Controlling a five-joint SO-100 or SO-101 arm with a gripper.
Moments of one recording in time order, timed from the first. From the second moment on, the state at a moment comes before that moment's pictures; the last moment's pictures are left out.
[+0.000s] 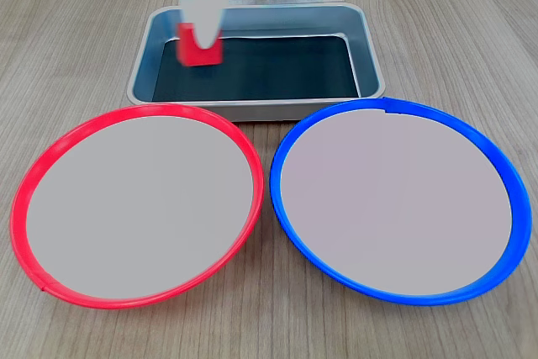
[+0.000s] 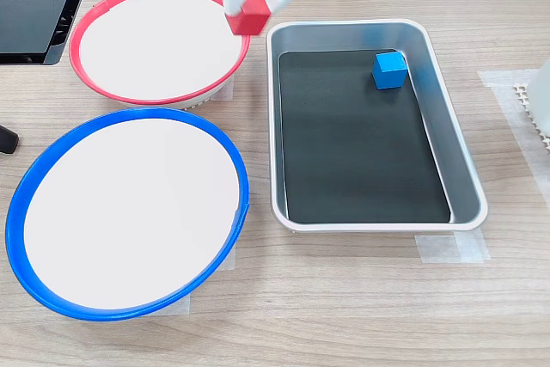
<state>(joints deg) 12.6 92.0 88.9 66.8 -32.9</state>
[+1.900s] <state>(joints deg) 30.1 110.4 135.7 58.5 -121.8</state>
